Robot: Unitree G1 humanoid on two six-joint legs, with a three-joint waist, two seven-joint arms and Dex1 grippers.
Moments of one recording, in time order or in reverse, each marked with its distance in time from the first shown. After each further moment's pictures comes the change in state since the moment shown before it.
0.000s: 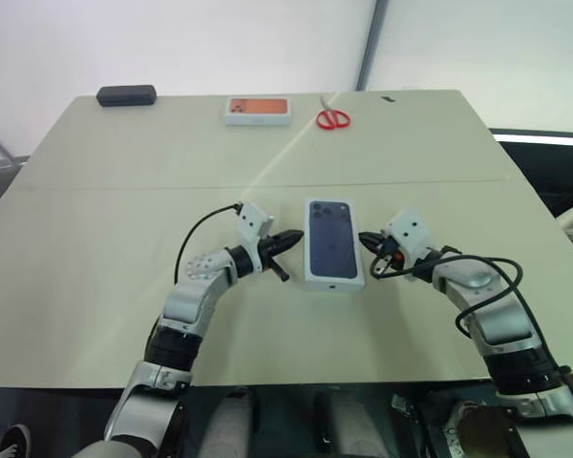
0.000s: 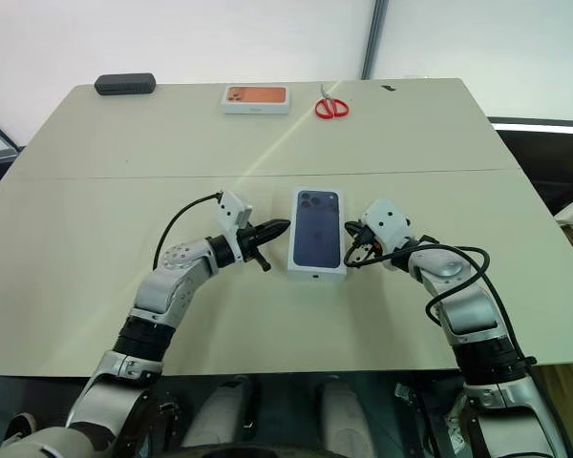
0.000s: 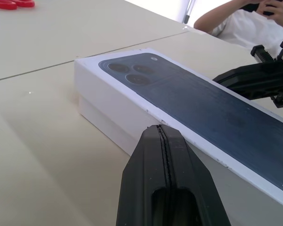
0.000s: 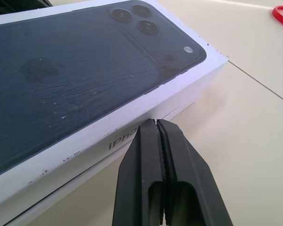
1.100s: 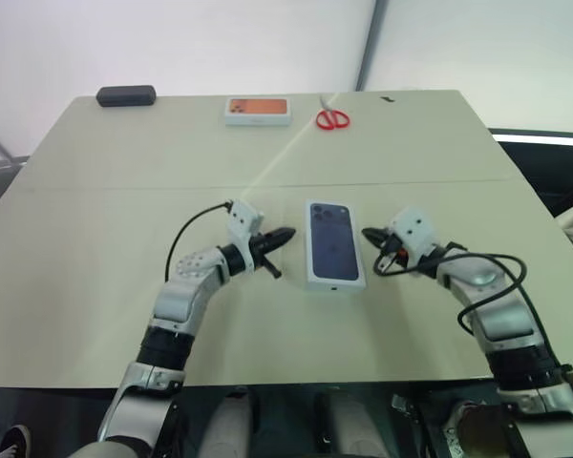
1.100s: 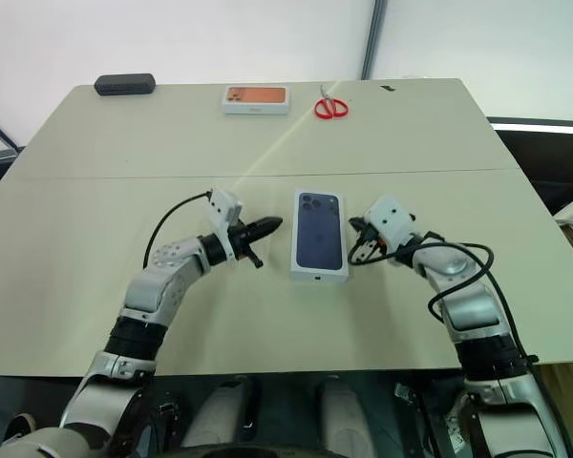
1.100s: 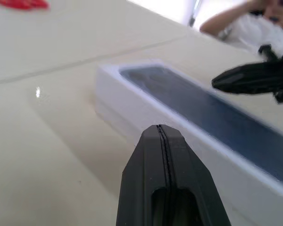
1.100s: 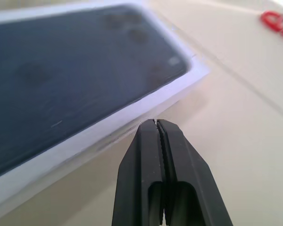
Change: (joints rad) left arm -0.038 0.016 0.062 -0.026 -0.056 0.055 0.018; right arm -0.049 0.001 -0.047 0.063 -0.038 -0.052 0.009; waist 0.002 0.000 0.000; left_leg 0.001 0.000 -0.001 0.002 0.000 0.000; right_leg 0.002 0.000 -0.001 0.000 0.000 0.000
